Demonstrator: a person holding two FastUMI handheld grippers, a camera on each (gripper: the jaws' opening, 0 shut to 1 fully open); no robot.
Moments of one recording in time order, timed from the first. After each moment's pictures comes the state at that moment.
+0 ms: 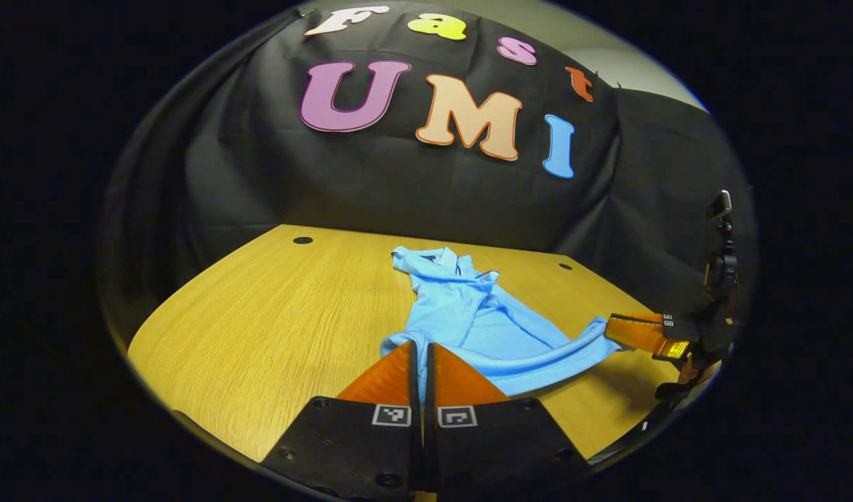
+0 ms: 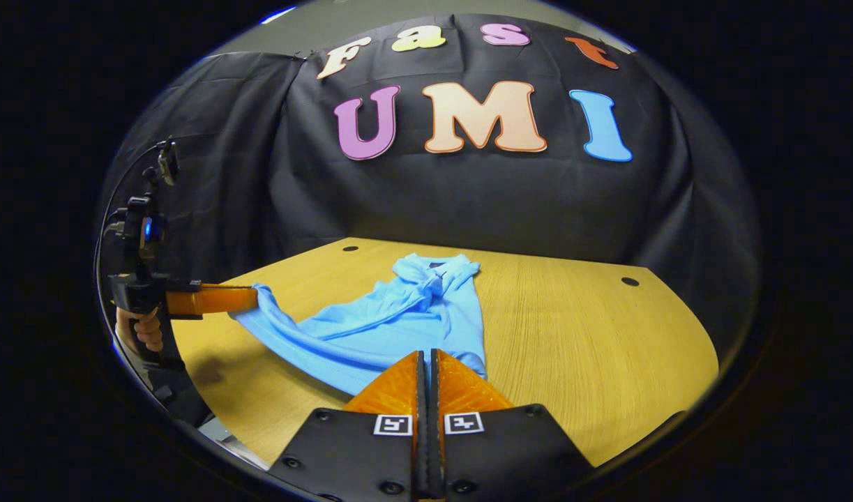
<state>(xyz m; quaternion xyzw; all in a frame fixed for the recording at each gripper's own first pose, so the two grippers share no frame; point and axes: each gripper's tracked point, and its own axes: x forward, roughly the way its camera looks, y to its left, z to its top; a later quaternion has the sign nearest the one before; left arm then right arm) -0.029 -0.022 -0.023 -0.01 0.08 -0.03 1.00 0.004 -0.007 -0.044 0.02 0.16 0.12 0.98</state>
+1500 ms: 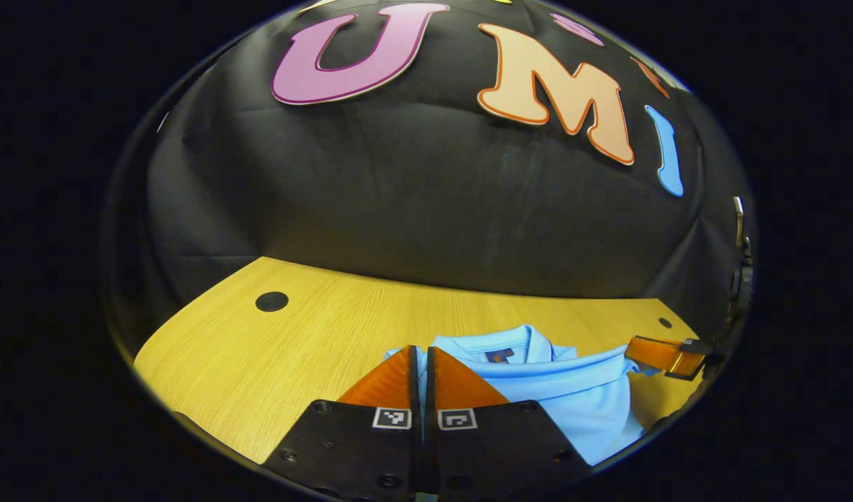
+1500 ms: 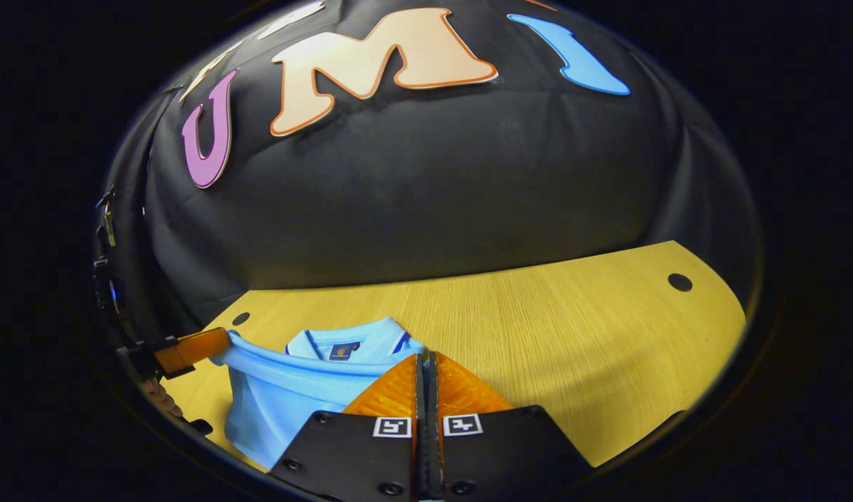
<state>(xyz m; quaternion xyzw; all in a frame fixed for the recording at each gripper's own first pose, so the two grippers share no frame) 0.294 0.043 0.014 0.00 0.08 0.06 1.00 0.331 -0.045 -0.085 0.14 0.21 0.00 0.97</state>
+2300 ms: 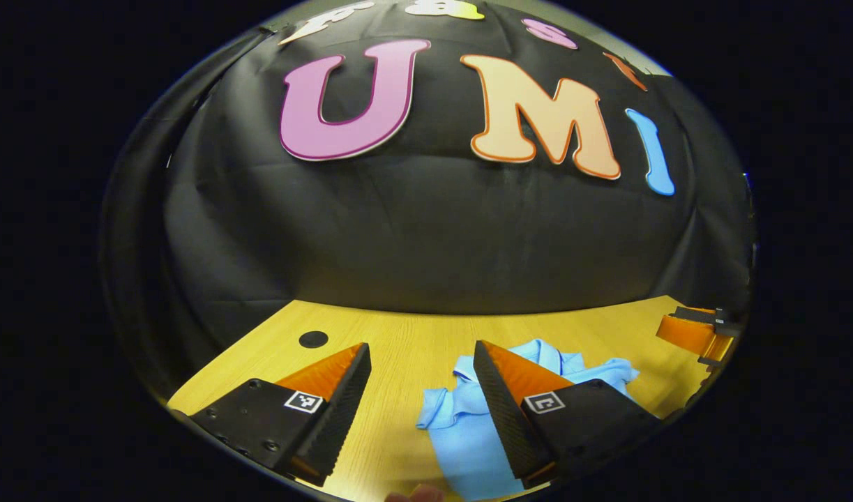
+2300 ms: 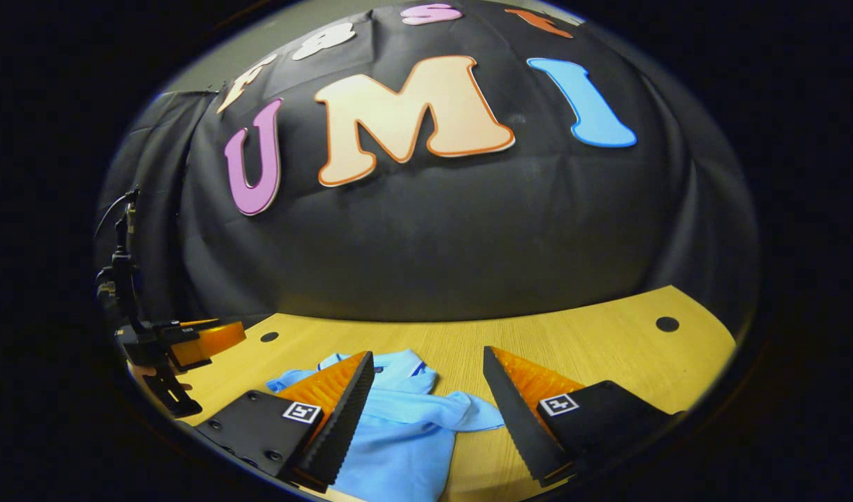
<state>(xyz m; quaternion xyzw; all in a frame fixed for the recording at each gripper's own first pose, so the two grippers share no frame) 0.222 0.047 0.072 0.05 0.00 0.07 1.00 0.273 -0.048 -0.010 0.10 0.11 0.04 0.99</state>
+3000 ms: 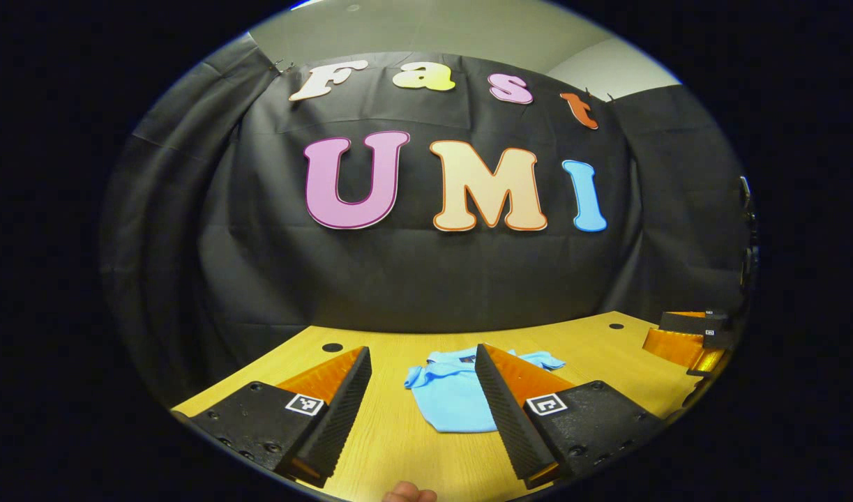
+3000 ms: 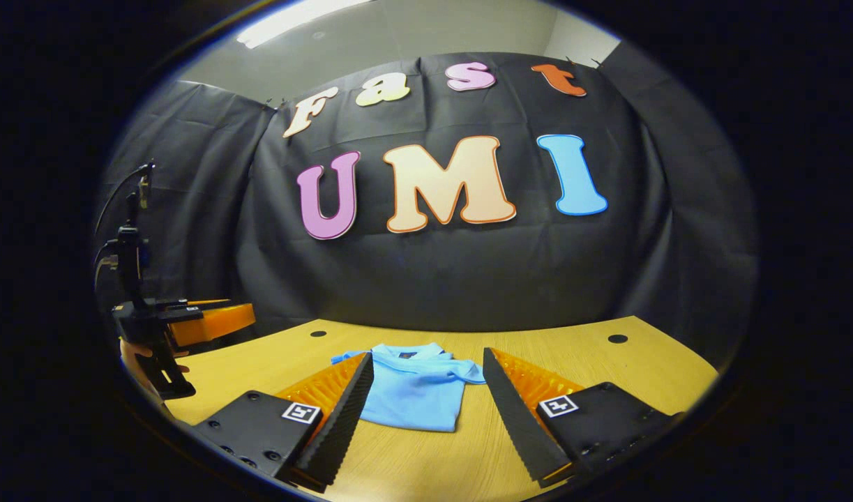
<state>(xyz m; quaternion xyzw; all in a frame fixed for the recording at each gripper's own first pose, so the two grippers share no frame) 0.031 -0.010 0.071 0.07 -0.09 0.05 0.99 0.061 -0.031 0.037 0.06 0.02 0.07 1.00</state>
